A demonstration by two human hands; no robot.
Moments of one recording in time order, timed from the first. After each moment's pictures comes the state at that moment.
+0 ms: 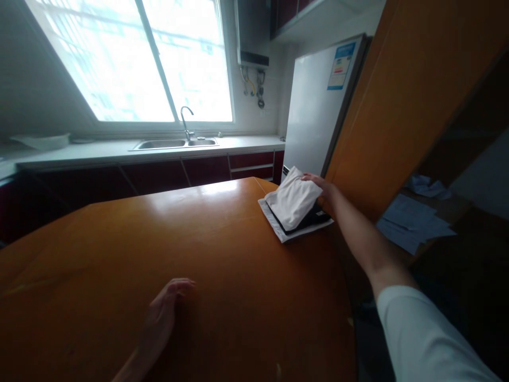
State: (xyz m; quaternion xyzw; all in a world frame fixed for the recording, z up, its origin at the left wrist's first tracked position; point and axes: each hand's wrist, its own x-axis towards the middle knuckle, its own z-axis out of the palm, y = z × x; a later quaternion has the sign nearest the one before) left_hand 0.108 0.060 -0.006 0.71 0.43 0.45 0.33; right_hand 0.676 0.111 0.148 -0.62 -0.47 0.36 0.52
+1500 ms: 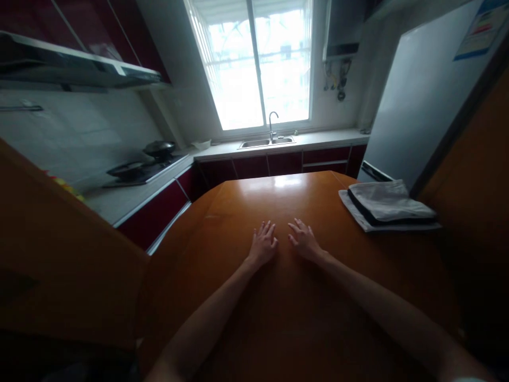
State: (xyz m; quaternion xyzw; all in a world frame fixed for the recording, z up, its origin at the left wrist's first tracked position) left_hand 0.077 0.060 0.007 0.83 0.53 0.16 0.08; right_hand 0.268 0.038 0.002 -0.63 -0.73 0.13 0.24
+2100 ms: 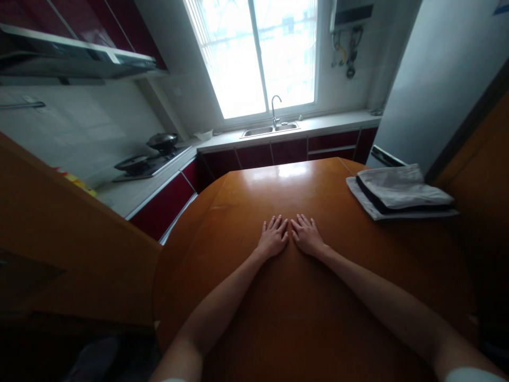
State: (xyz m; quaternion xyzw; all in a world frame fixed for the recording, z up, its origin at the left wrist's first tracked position) left_hand 0.083 0.053 0.002 0.86 0.51 0.06 0.09; right_hand 0.256 0.030 -0.011 -0.62 -0.76 0.10 0.18
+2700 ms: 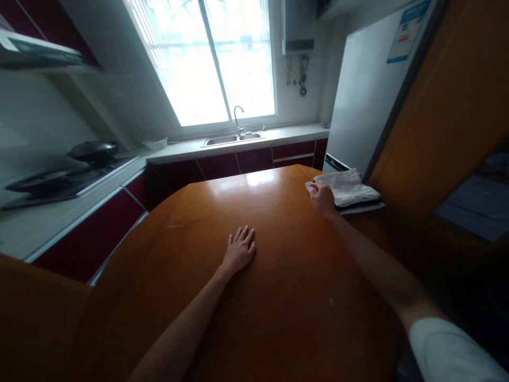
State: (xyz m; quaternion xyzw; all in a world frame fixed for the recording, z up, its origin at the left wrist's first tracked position) left_hand 0.083 0.062 0.000 0.86 0.51 0.05 0.04; right_hand 0.445 0.076 0.073 -0.70 -0.54 -0.03 0.47
